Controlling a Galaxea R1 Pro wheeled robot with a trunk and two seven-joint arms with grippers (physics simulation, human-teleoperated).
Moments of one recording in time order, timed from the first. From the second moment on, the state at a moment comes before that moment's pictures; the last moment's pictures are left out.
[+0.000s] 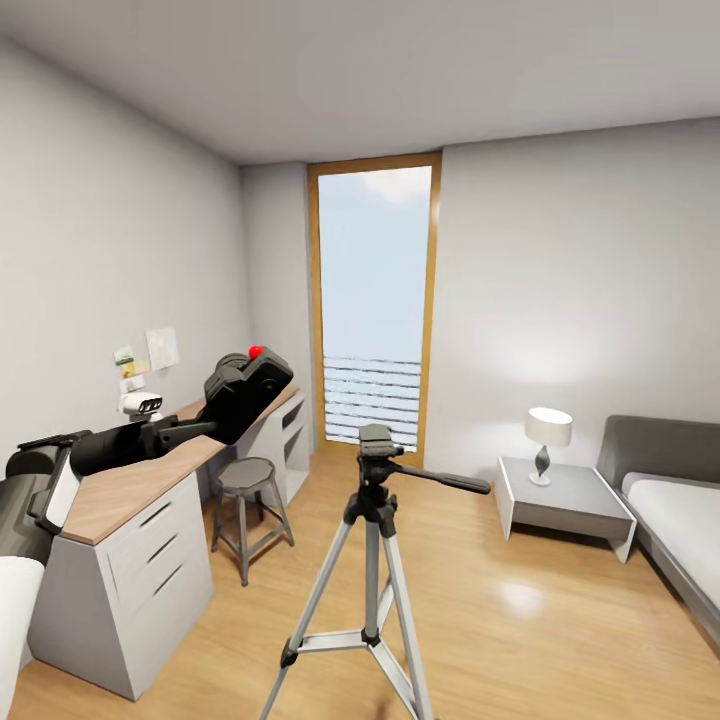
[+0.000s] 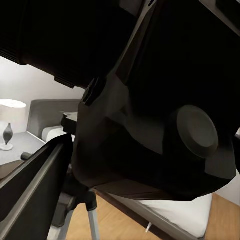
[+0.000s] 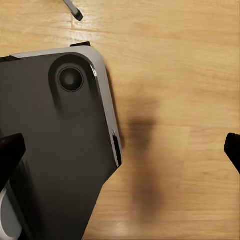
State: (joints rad) left arm -0.80 0.36 0.20 -1.03 0.23 0.70 -1.57; right arm -0.02 -0.10 -0.16 0.08 -0.01 -0.07 -0.02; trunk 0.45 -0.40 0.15
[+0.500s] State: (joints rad) left arm -0.83 0.34 0.09 -1.24 0.23 1.04 -1.57; right arm -0.02 -0.10 -0.16 0.08 -0.01 -0.07 -0.02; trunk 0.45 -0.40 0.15
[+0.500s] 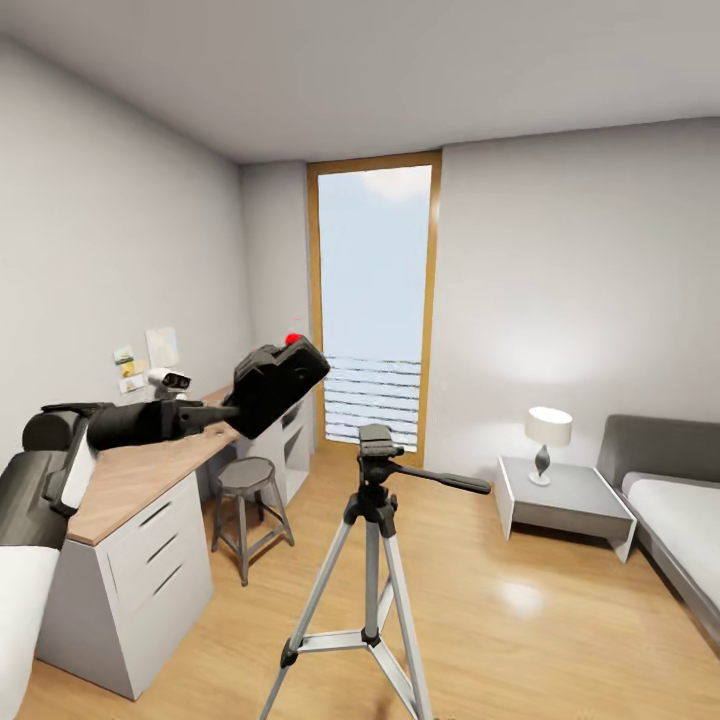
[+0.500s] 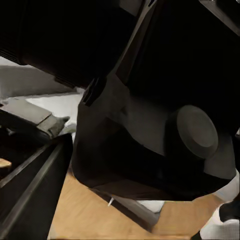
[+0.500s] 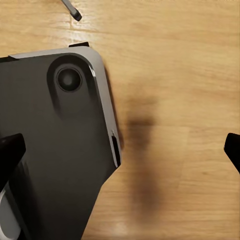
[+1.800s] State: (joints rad) left arm -1.37 0.10 -0.41 -0.96 0.23 1.04 -1.15; right arm -0.02 -0.10 -0.16 0.07 -0.01 -0.09 -0.02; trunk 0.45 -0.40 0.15
